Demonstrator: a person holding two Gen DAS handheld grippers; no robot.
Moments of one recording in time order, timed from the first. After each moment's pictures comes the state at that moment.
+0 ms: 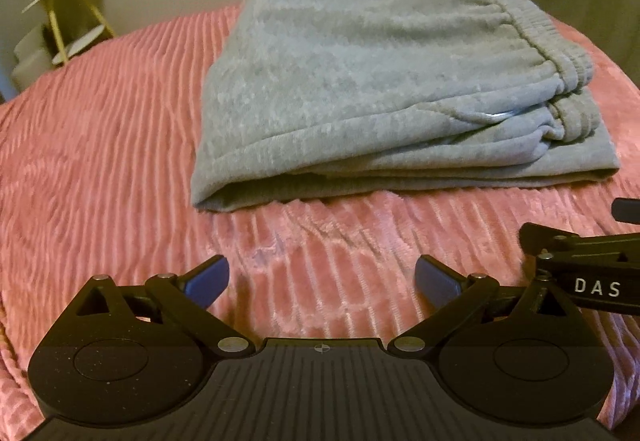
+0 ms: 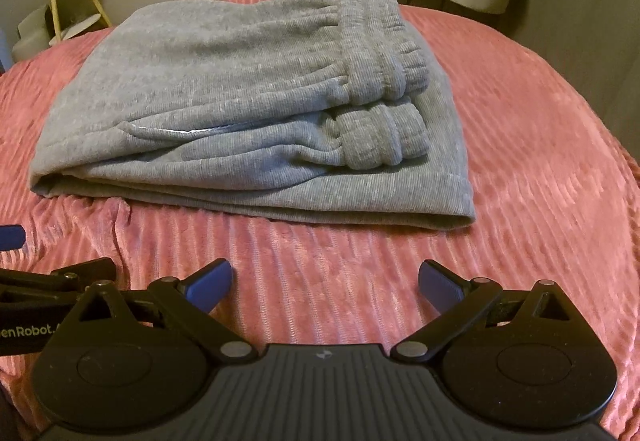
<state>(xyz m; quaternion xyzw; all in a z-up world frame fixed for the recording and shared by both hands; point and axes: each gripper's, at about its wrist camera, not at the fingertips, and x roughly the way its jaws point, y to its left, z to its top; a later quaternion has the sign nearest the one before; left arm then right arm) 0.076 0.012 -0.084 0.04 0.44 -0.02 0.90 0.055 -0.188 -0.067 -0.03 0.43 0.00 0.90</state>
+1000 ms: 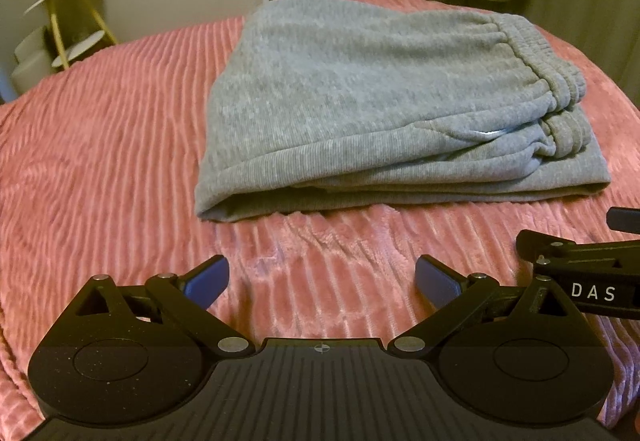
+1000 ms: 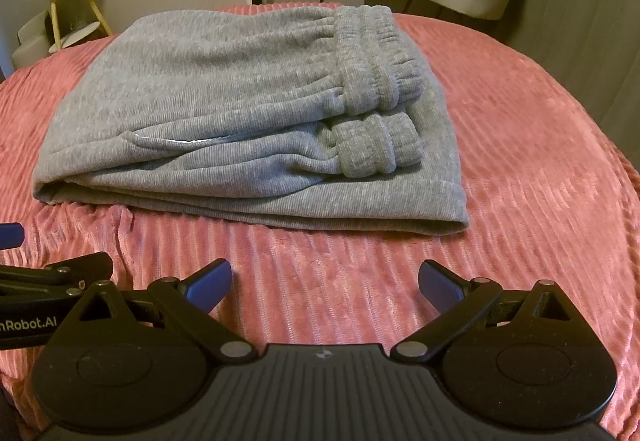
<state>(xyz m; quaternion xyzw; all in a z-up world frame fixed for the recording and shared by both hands) 0.068 0.015 -0.074 0.03 0.43 -0.02 0.90 0.051 -0.191 -0.060 -0.03 0.42 0.00 0.91</state>
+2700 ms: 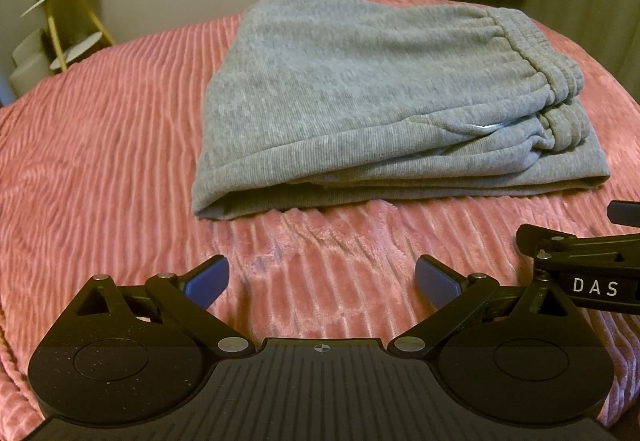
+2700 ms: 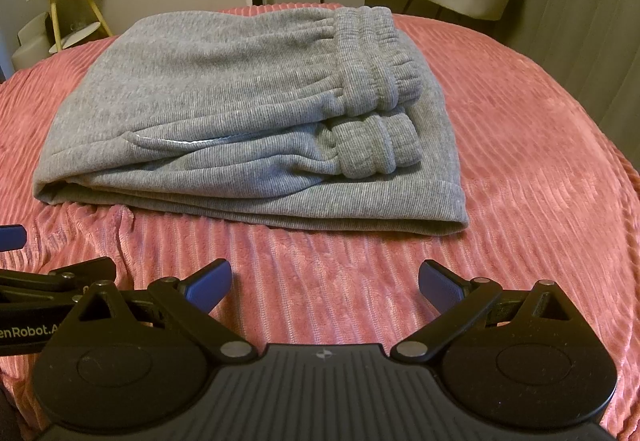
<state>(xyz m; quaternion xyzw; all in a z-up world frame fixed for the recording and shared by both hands) 0.069 0.013 -0.078 0.03 0.43 -0.02 0.90 0.051 -0.191 -0.059 -0.03 0.42 0.00 0.91</state>
